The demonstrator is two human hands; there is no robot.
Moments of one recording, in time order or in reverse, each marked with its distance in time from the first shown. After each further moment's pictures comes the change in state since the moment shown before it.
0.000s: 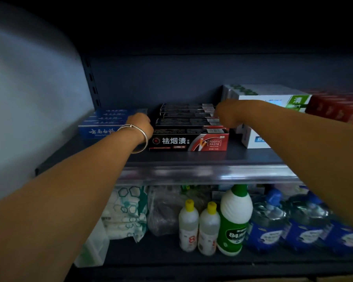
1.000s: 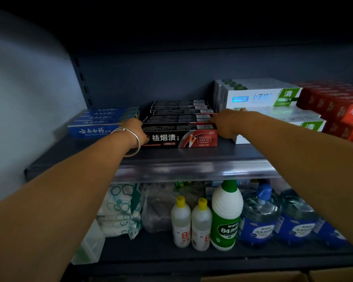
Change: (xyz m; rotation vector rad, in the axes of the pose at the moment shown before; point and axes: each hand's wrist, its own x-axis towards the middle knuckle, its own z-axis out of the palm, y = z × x) left_hand -0.017 0.016 0.009 0.010 -0.070 -0.048; right_hand -0.008 0.014 0.038 0.005 -0.064 0.080
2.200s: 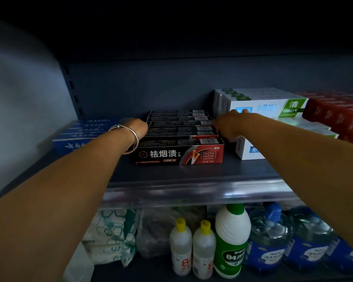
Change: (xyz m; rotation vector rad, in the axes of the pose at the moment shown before) left_hand 0.075 0.010 0.003 -0.048 -0.040 -0.022; right_hand 0.044 0.017 -0.005 -0.014 0.026 0.066
